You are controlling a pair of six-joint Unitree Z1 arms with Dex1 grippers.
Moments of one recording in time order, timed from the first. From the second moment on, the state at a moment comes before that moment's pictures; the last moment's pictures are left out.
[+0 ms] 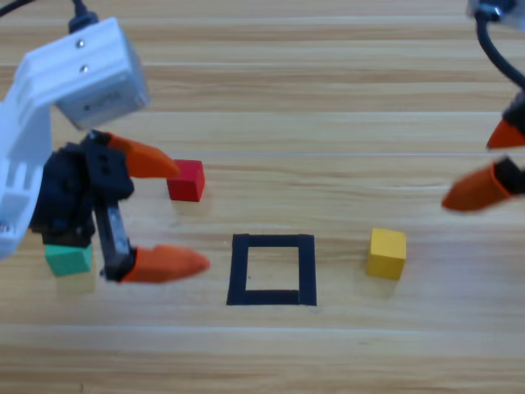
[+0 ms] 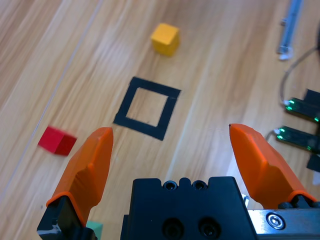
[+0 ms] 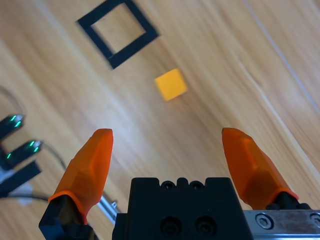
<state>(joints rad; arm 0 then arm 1) -0.90 1.29 -0.77 0.15 -0.06 0.23 0.81 1.54 -1.22 0.72 0.04 -0.11</state>
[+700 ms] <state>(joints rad) -0.61 1.90 -1.46 0.76 0.07 -0.39 0.81 1.86 -1.41 0.73 -0.21 0.54</state>
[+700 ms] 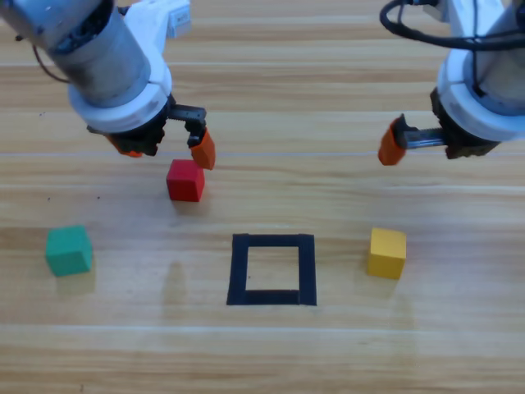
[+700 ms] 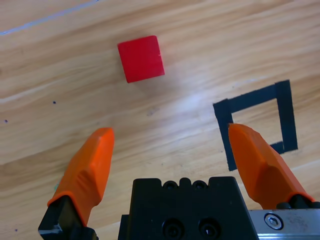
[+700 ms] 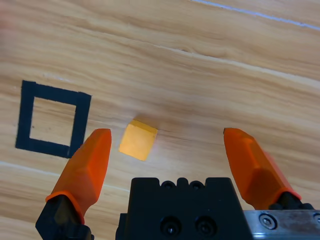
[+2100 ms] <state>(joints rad) -0.54 2.34 -1.91 1.05 0.09 -0.47 0.82 2.17 -1.44 0.80 -0.05 0.78</state>
